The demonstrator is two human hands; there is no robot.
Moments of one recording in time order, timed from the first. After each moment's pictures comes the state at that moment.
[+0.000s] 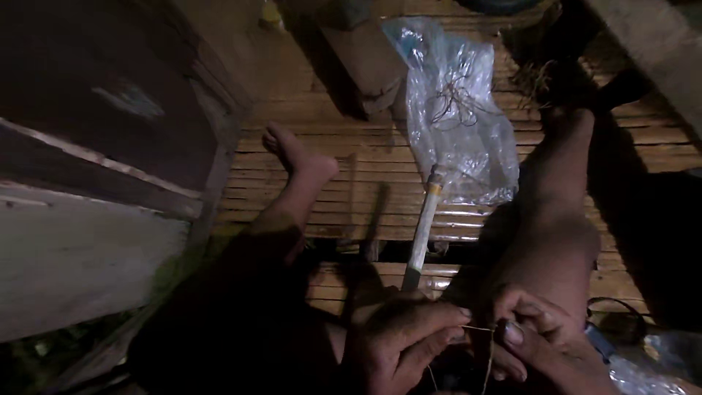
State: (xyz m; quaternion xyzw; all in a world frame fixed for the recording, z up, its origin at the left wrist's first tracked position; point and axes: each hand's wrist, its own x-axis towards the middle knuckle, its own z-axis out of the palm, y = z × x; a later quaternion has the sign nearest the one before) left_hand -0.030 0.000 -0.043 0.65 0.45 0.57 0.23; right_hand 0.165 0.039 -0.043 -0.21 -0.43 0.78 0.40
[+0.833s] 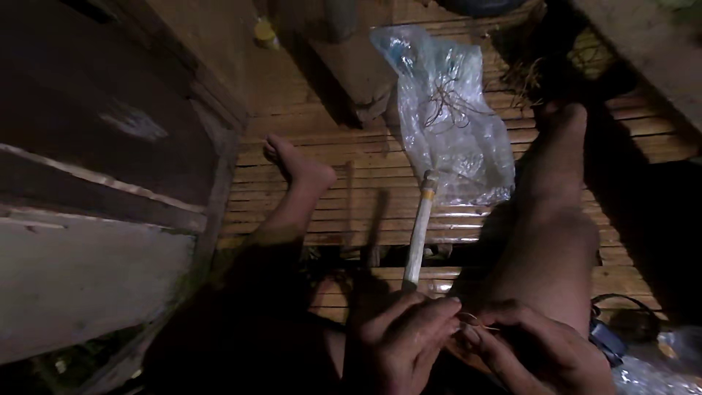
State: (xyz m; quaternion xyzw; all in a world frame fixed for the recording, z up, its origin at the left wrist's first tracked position) left_hand -0.019 -0.004 -0.034 0.67 0.54 0.48 0.16; right_hand 0.166 0.029 -0.037 -0.36 -0.68 0.50 0.41
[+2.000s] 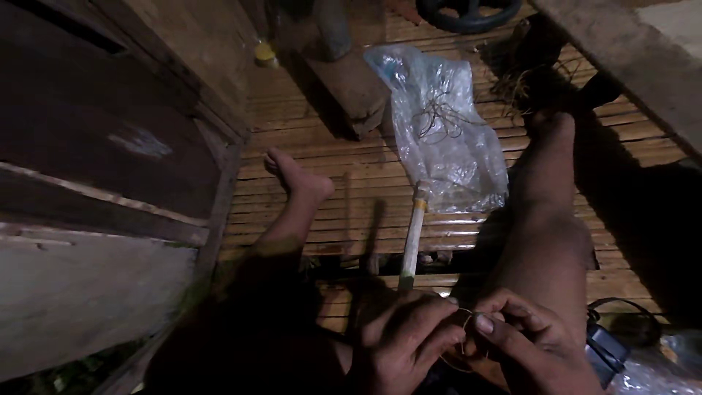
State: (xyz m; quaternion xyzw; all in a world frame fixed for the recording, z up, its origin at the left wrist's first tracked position) left_hand -0.014 0.010 -0.057 0.67 0.47 0.54 0.16; right_hand 0.170 0.037 -0.049 -0.33 -0.46 0.70 0.43
